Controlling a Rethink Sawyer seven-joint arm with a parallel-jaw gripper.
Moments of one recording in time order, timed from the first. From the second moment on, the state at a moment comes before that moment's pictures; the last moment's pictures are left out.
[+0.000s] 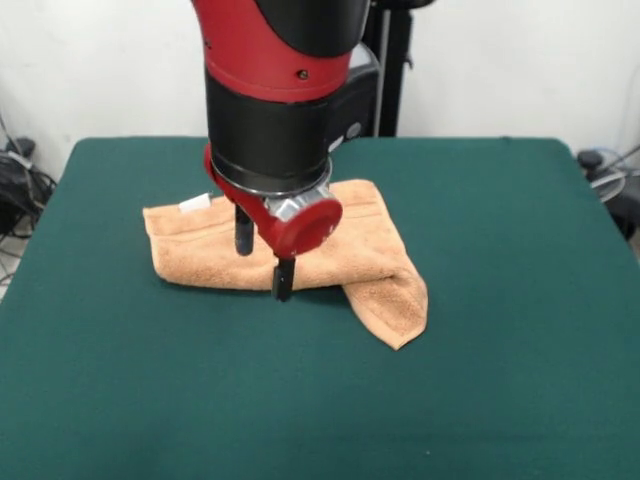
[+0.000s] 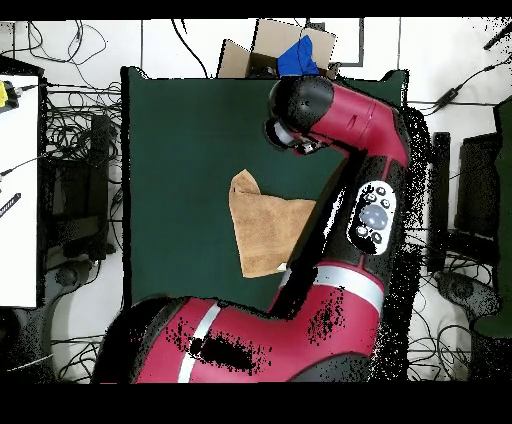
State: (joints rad) arm -0.15 -0.32 -0.31 0.97 0.21 1.03 2.27
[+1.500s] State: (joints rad) arm -0.15 -0.07 -0.31 0.55 0.22 1.14 2.27
